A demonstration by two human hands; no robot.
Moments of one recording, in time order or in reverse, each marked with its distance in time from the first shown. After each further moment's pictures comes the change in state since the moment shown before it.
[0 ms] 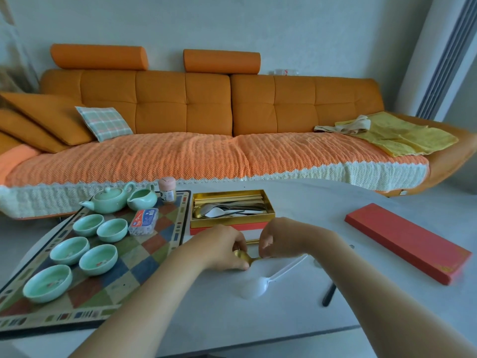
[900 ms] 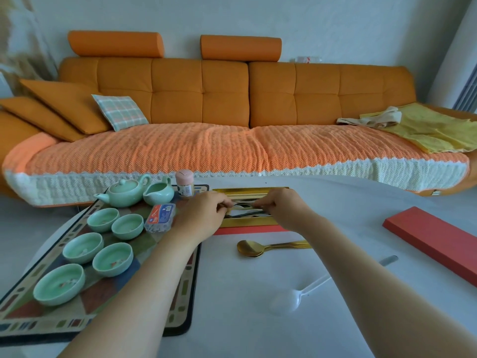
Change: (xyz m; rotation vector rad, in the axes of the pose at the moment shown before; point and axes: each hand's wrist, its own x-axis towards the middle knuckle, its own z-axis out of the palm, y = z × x) left_hand 0.030 -0.089 -0.020 -0.127 0.585 -0.067; right_hand 0.101 -0.003 -0.002 0.223 0.472 -0.008
